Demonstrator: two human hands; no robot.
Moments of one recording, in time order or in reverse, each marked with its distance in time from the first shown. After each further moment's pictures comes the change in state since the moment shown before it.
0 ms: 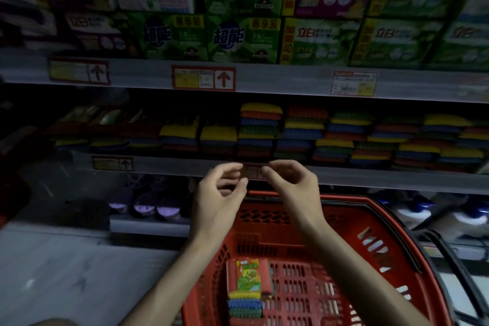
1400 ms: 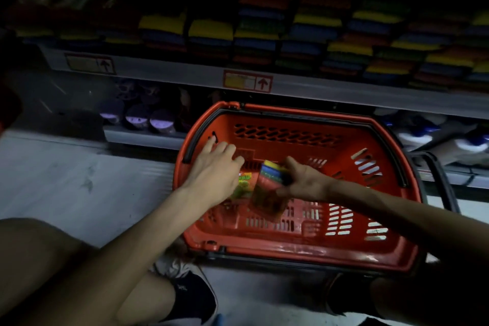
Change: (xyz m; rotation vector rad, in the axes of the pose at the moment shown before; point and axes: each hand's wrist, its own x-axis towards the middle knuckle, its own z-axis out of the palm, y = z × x) left_hand -0.063 -0.088 0.006 1.351 -0.668 0.452; right_hand -0.033 0.122 -0.063 -0.905 -0.881 0.289
